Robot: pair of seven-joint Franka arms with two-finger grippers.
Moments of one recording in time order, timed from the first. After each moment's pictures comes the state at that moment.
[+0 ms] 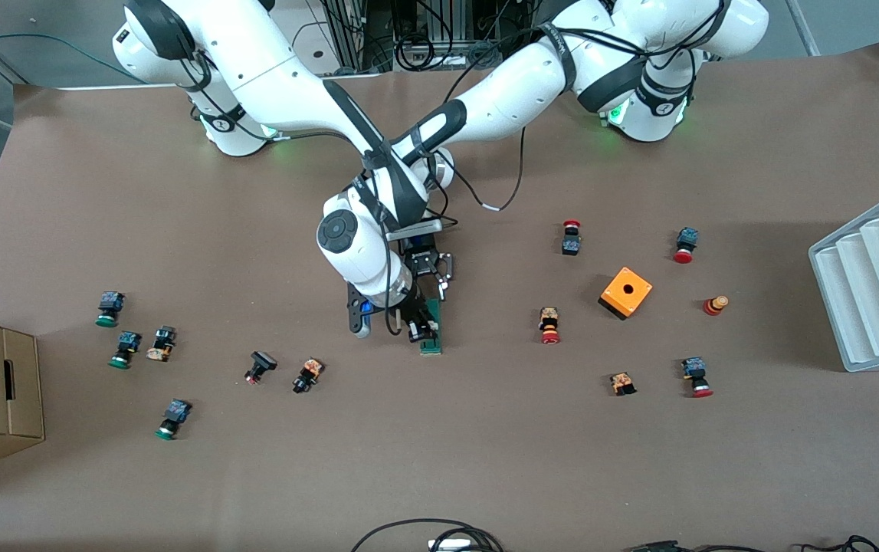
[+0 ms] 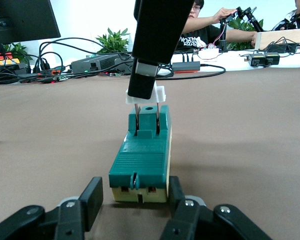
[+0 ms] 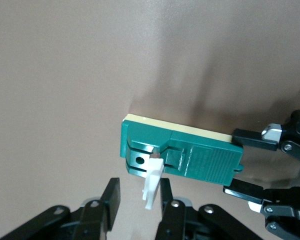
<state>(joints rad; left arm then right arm) -0.88 1.10 -0.39 -1.50 1.87 1.69 -2.41 0.83 0.66 -0.16 -1.74 0.55 2.72 1.67</state>
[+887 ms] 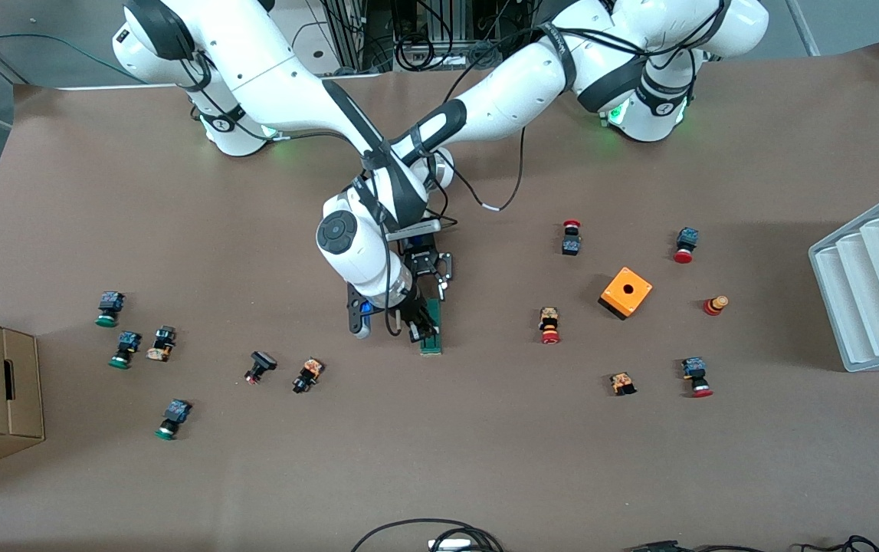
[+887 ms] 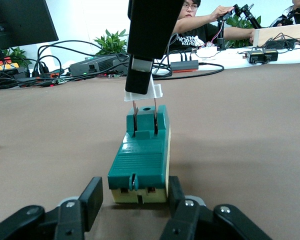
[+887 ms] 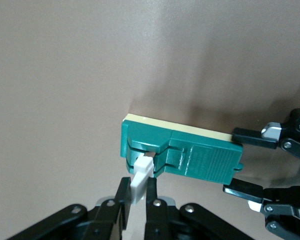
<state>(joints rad) -0.88 1.10 -0.39 -1.50 1.87 1.69 -2.38 0.83 0.66 -0.16 -1.73 0.55 2.70 1.67</state>
